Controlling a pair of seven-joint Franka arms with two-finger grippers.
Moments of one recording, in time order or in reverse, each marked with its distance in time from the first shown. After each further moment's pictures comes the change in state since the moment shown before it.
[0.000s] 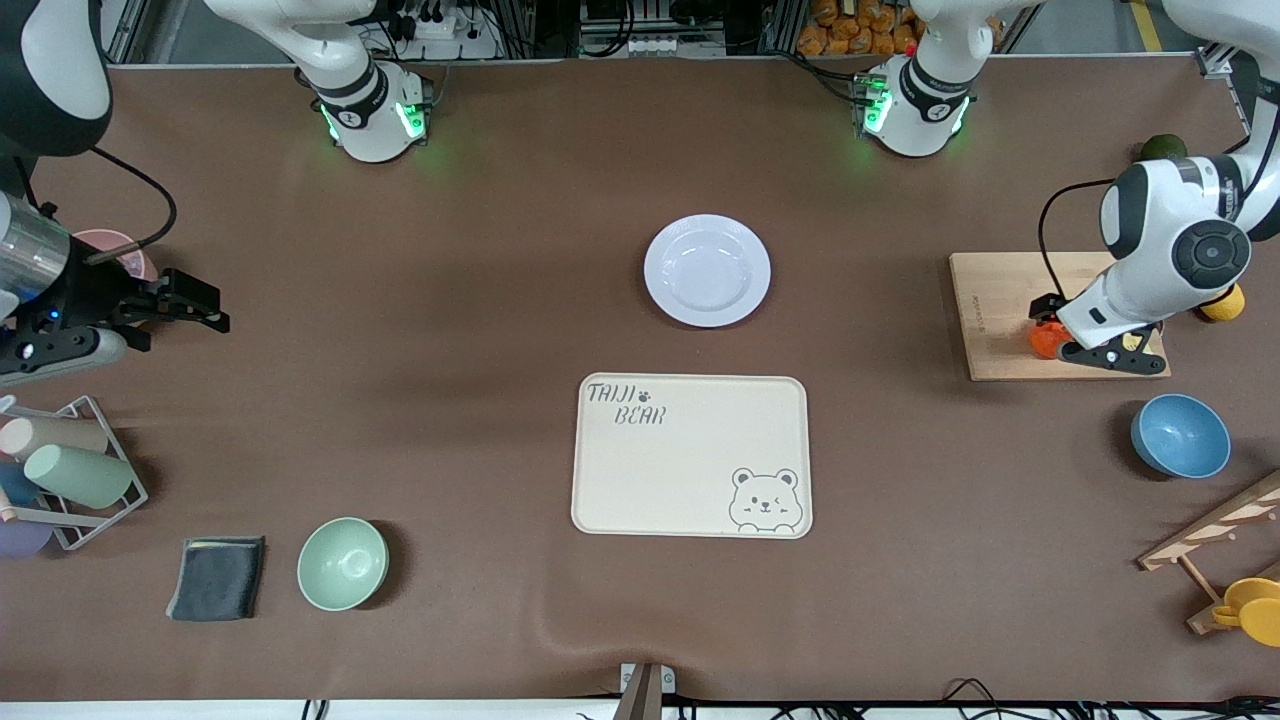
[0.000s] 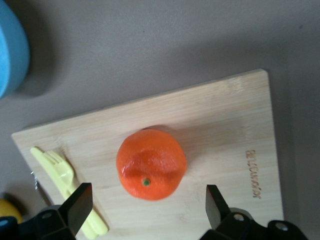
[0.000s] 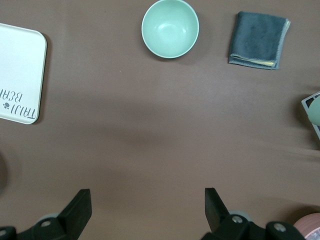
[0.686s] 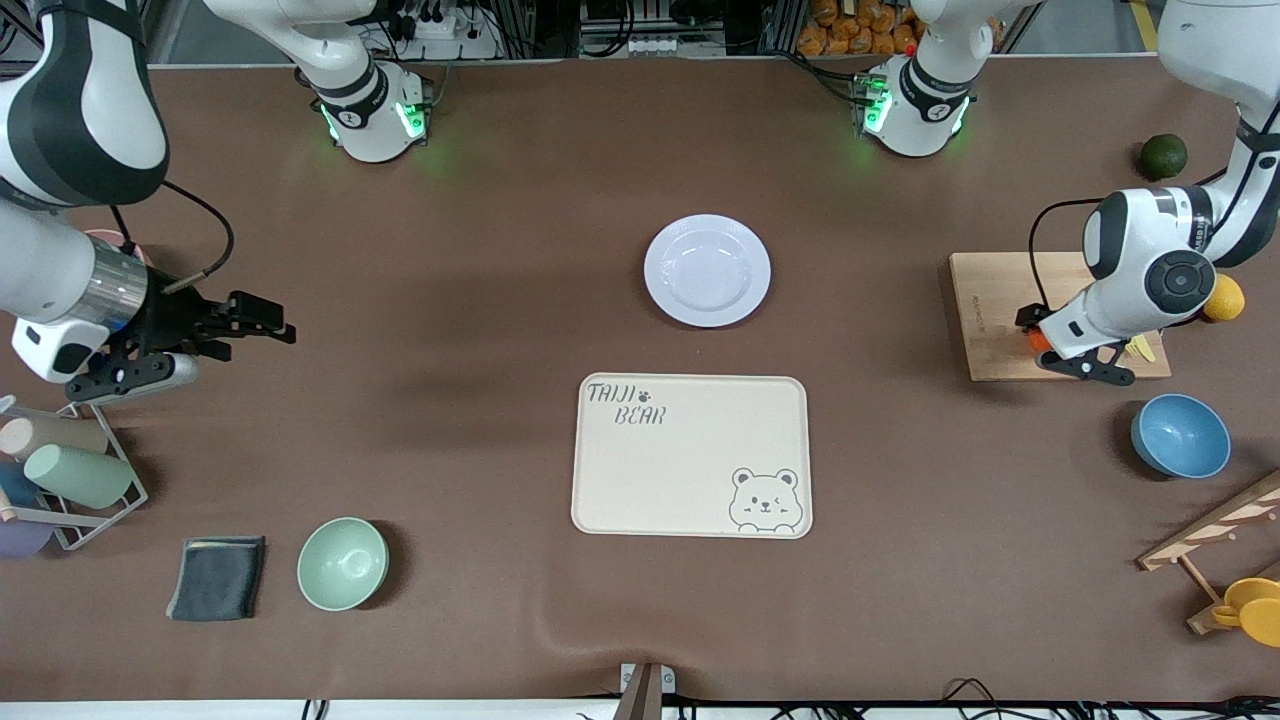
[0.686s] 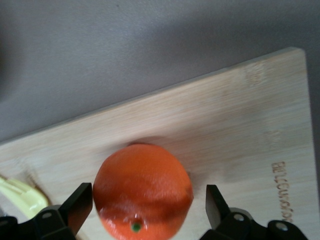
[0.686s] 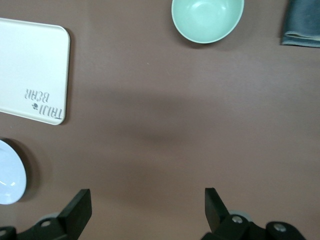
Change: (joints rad) left arm 0.034 0.123 -0.001 0.000 0.042 0.092 0.043; right arm 0.015 0.008 -0.002 -0.161 0.157 0.127 0.009
